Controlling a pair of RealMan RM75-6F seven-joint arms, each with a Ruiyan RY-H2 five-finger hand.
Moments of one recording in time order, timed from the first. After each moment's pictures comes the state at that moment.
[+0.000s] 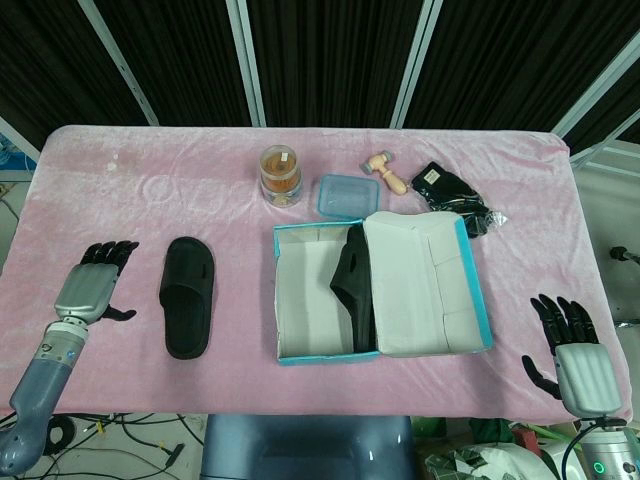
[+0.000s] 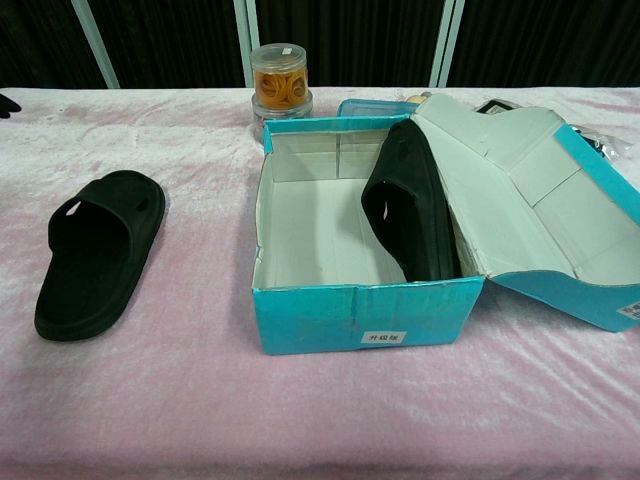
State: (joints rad) left arm -0.45 -1.16 -0.20 -1.73 1.00 0.98 0.45; right arm 0.05 -1.16 0.02 -1.61 -1.59 1.52 -0.06
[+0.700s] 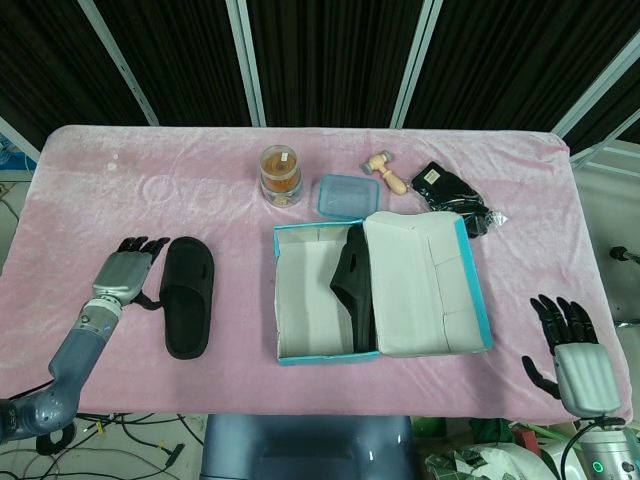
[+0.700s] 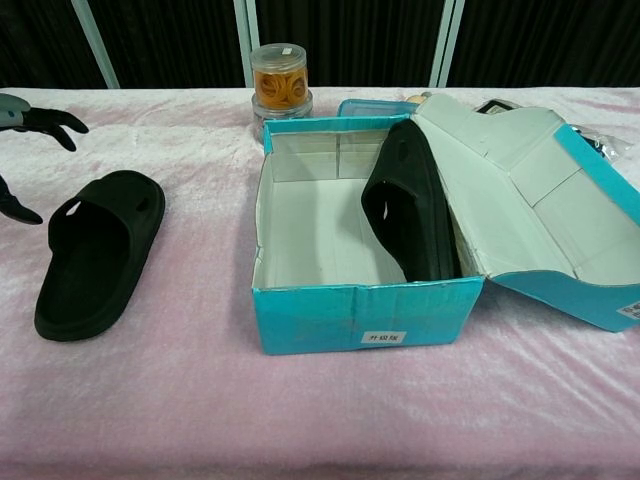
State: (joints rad) left arm -0.66 -1.22 -0.18 -1.68 0.70 0.85 0.58; right arm 0.05 -1.16 0.02 -1.62 -1.58 1.51 -0.07
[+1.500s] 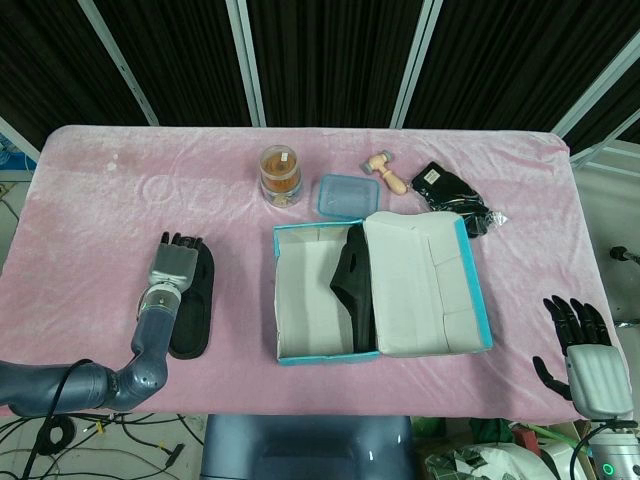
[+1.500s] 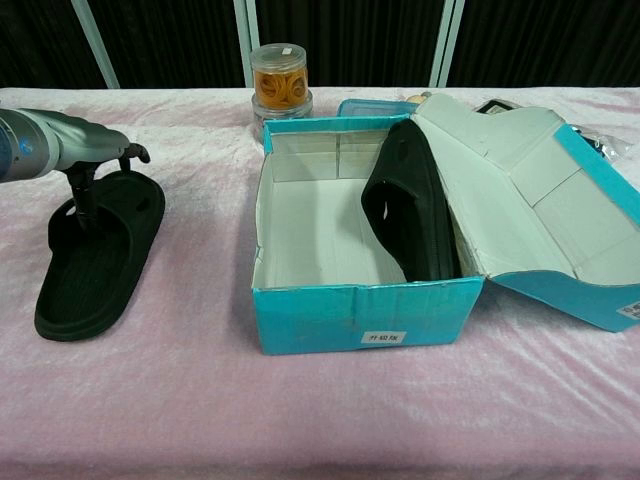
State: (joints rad) left arm -1.03 -1.50 -0.11 -1.53 0.15 1.07 1.09; right arm 0.04 -1.14 0.02 -1.61 -1.55 1.51 -0.05
